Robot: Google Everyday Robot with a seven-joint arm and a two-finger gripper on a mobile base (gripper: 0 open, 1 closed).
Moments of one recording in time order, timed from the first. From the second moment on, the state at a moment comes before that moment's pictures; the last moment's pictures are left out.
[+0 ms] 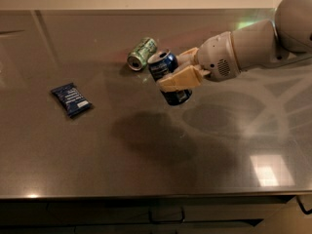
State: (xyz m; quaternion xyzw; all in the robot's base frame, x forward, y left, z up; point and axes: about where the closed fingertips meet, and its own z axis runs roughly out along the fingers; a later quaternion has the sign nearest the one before) arm 0.524 -0.039 0.931 -0.51 0.70 0.32 0.39
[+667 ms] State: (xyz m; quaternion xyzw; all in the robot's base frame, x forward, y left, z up) arm 0.514 -0.046 0.922 -0.50 0.66 0.36 0.44
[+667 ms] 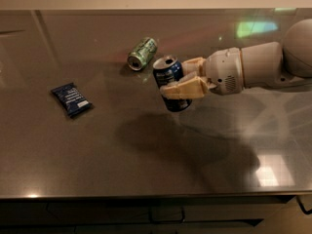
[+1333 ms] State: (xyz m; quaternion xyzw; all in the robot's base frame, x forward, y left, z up) arm 0.508 -0.052 0.915 -0.48 0.62 0.39 0.48
